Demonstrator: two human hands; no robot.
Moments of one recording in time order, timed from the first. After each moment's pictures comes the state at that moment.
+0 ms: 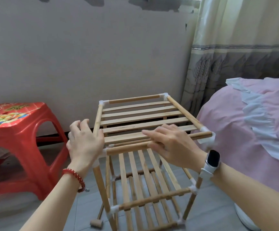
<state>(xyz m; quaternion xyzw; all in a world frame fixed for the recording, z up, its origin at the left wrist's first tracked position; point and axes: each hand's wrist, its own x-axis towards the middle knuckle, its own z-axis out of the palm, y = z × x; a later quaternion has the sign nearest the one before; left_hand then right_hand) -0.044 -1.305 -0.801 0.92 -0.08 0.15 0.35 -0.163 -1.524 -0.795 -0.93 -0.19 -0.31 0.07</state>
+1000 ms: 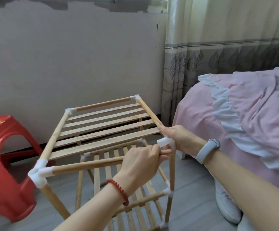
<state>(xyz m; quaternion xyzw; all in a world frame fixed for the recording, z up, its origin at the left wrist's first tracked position) -0.148 -1.481 -0.822 0.79 -0.55 0.24 0.11 -0.193 -1.639 -0.794 -0.73 0.22 -0.08 0.64</state>
